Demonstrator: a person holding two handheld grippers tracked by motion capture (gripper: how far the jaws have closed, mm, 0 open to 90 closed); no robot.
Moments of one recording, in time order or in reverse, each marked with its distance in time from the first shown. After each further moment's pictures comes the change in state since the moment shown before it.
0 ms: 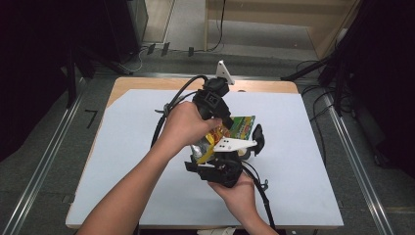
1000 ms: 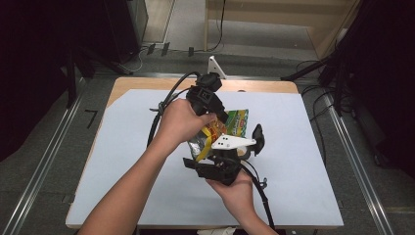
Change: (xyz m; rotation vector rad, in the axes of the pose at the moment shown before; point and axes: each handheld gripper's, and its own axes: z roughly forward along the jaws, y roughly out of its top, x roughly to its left) left arm 0.014 -0.003 -0.005 -0.062 -0.011 -0.011; right arm 0.004 0.006 0.004 -0.022 -0.056 -0.026
